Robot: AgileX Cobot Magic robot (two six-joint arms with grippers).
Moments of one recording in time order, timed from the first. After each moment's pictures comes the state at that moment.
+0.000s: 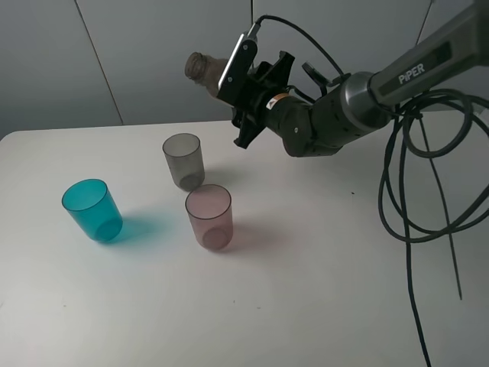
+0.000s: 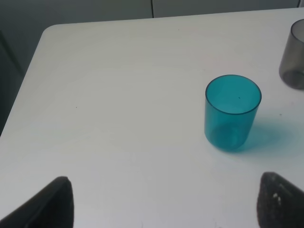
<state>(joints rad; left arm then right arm) -0.02 0.00 -0.51 0.07 1.08 -0.02 0.62 2.17 -1.19 0.36 -0.67 -1.14</state>
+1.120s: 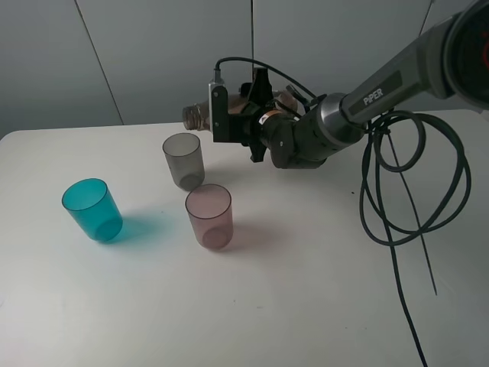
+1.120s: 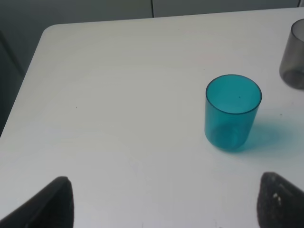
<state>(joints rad) -0.02 0.00 -0.51 0.07 1.08 -0.02 0.63 2.28 -1.25 0.44 -0.69 -1.69</state>
